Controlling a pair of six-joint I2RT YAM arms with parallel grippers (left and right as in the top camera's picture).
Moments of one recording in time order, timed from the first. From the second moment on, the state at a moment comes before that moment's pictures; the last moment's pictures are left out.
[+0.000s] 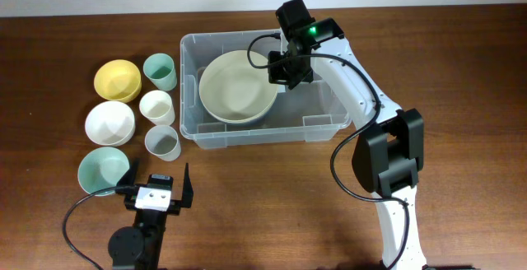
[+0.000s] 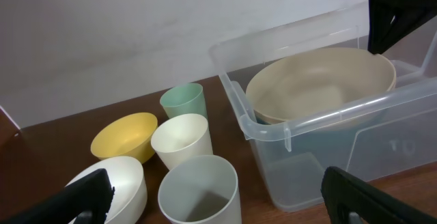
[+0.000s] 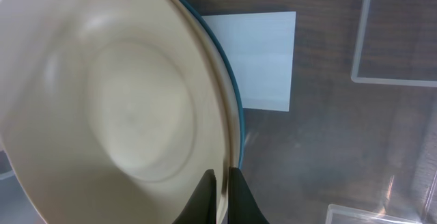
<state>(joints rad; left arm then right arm) 0.00 0.02 0.01 -0.07 0.08 0.23 0.38 2.33 2.17 -1.09 -0.22 0.38</state>
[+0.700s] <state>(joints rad) 0.00 0.02 0.01 -0.07 0.08 0.23 0.00 2.23 2.68 -1.59 -0.03 0.34</state>
